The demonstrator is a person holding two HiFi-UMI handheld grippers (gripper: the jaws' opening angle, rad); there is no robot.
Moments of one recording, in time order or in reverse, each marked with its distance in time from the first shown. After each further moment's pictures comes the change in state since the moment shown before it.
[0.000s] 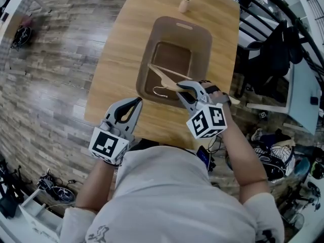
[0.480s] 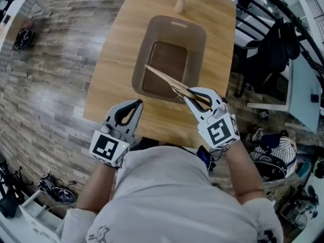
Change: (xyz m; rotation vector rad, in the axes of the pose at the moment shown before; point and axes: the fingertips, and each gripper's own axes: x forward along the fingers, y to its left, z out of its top) left arm -0.005 -0.031 0.006 0.013 -0.020 -0.006; right arm -0.073 0.001 -0.004 0.340 -0.159 -0.077
